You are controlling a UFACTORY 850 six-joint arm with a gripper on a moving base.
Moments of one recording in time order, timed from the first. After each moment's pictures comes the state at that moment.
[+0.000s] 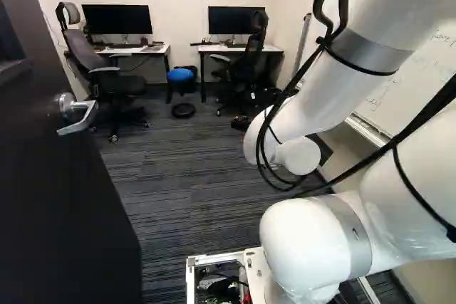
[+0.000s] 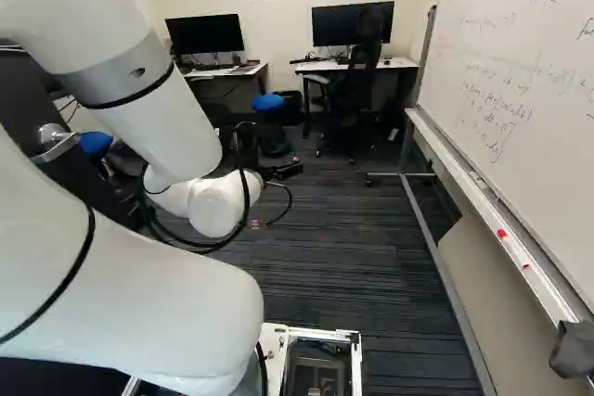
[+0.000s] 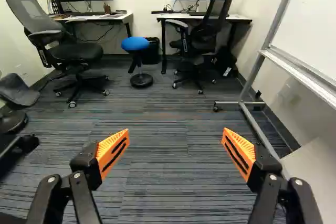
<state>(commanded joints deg) 0.0 16.0 -5.0 0.0 50.0 0.0</state>
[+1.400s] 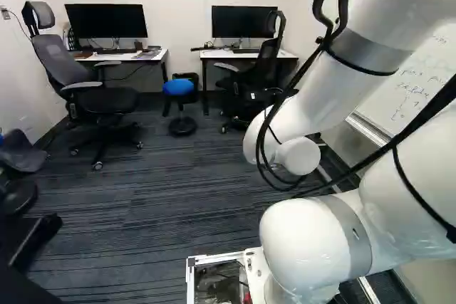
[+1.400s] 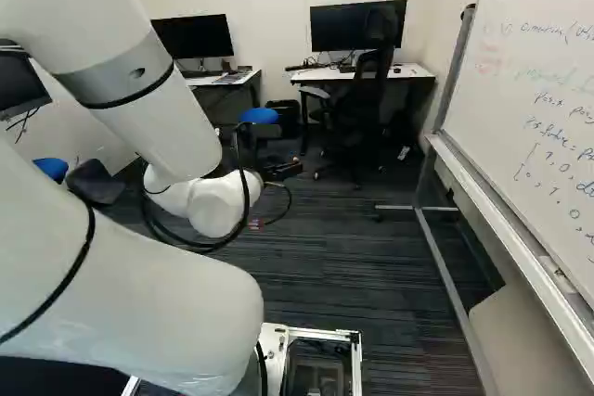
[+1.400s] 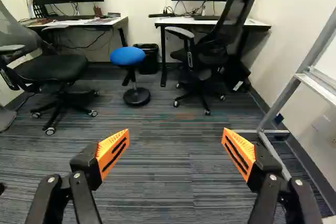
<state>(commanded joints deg) 0.0 16.0 -5.0 0.0 50.0 0.0</state>
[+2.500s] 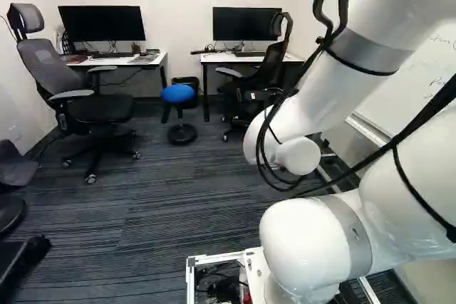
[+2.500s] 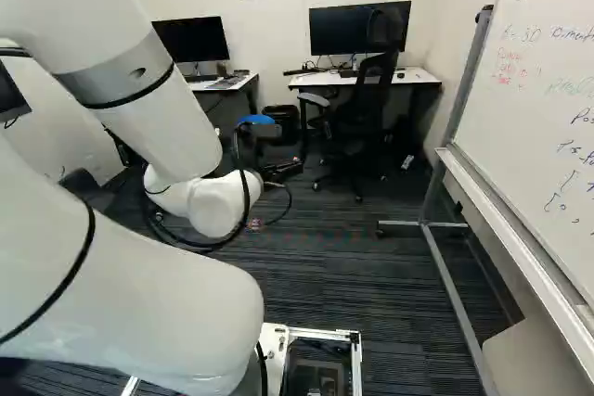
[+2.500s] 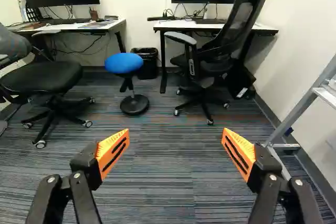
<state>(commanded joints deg) 0.0 16.0 -5.0 0.0 50.0 0.0</state>
